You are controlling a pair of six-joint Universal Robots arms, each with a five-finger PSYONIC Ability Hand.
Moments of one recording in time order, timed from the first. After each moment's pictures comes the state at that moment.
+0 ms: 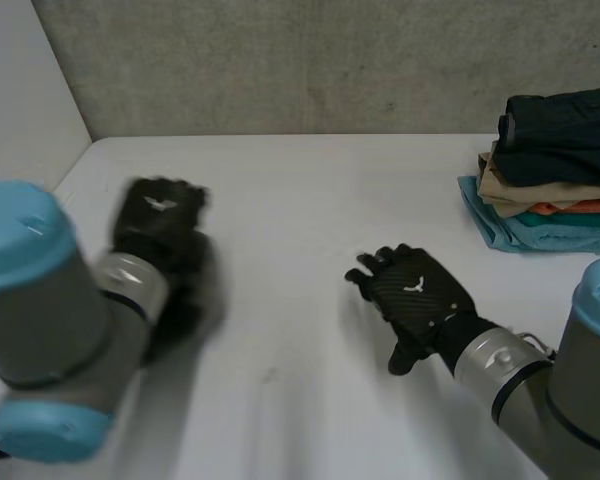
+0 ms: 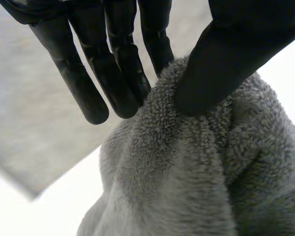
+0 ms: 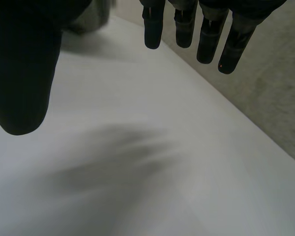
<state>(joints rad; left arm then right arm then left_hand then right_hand) 4.13 -1.81 -1.64 3.32 -1.79 3.45 2.03 -1.37 1.89 -0.21 1.28 2.70 1.10 1.19 1.19 1.20 0.96 0.21 0.22 0.21 0.24 0.07</state>
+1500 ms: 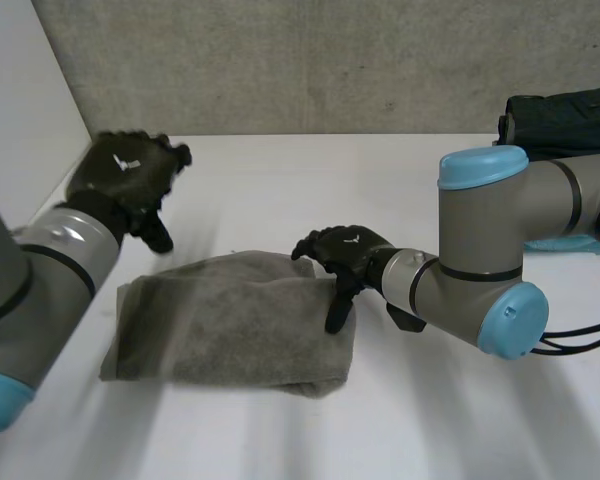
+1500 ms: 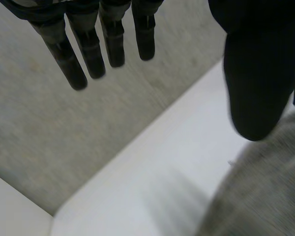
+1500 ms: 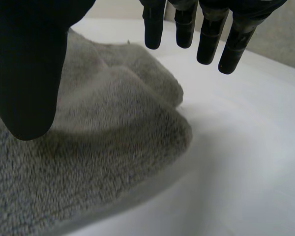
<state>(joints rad) 4.27 -1.70 -1.58 3.16 -1.63 3.54 2.12 -0.80 1.03 0.28 1.22 2.96 0.33 0.36 0.37 0.36 0.18 0.21 0.23 0.22 0.24 0.07</state>
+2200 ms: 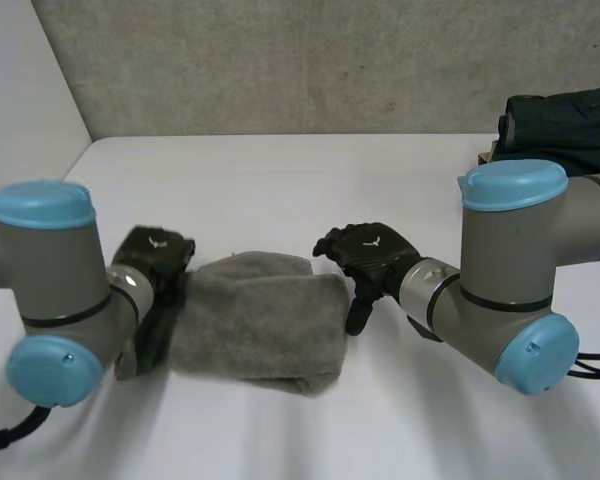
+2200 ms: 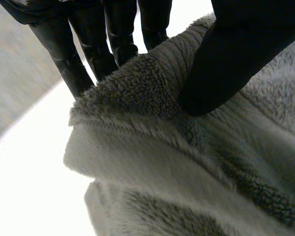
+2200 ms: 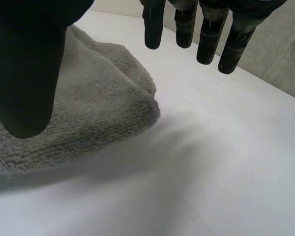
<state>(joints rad) 4.32 -2.03 -1.53 3.17 -1.63 3.58 2.11 -0.97 1.27 0.14 1.31 2.89 1.12 1.19 1.18 1.19 0.94 0.21 0.22 0.22 0.24 0.07</state>
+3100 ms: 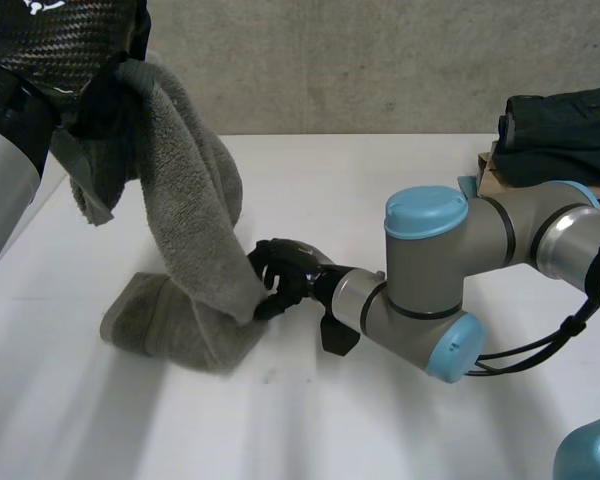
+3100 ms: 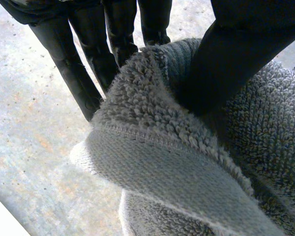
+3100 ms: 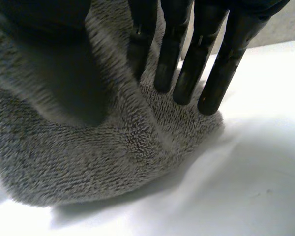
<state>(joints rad) 4.18 -1.42 -1.48 3.16 -1.64 3.58 2.23 -0.71 1.00 0.06 1.15 3.54 1.12 1.20 1.19 1.20 0.94 0.87 0.95 0.93 0.93 0.74</state>
